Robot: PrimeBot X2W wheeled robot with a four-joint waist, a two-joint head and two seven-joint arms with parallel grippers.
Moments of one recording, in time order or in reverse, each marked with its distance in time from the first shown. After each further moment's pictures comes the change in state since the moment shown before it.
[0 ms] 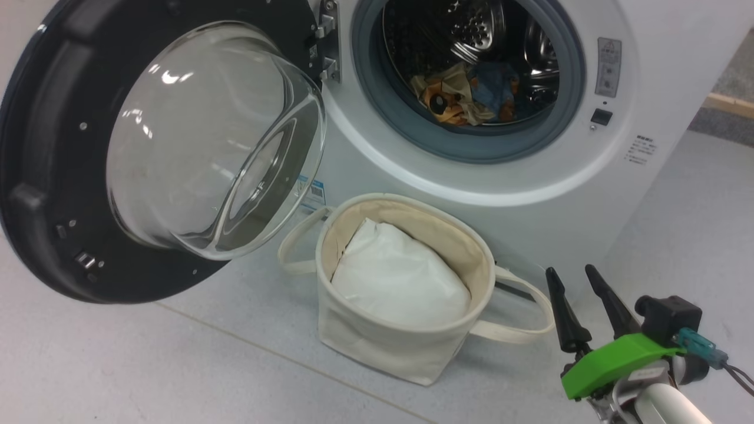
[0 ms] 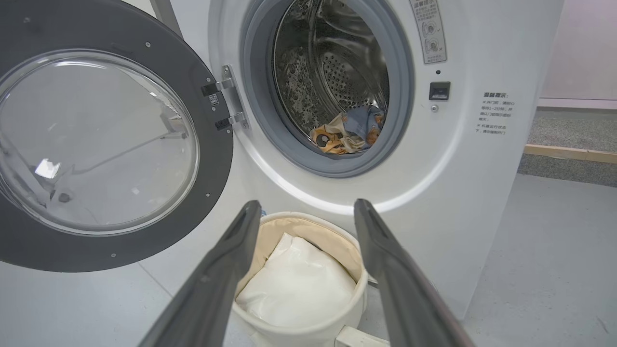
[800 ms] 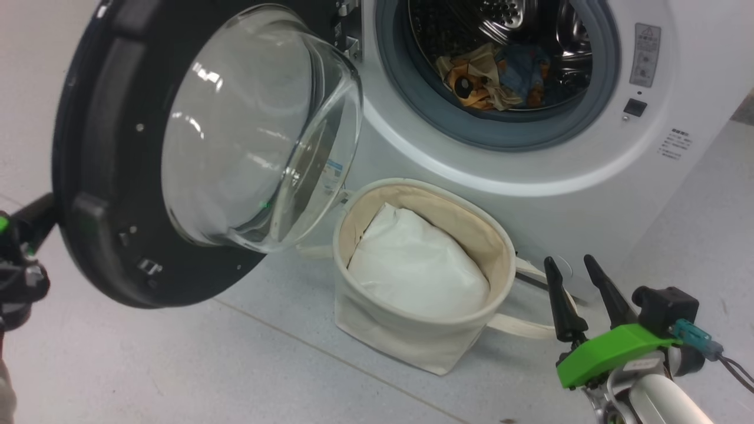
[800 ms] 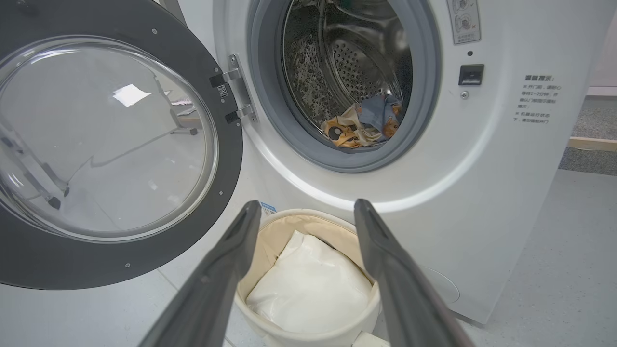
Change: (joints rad) left arm -0.021 -0.049 -0.065 0.012 -0.067 -0.014 0.379; right arm -0.027 0.031 -0.028 0.016 -0.025 0.000 0.001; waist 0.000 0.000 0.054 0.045
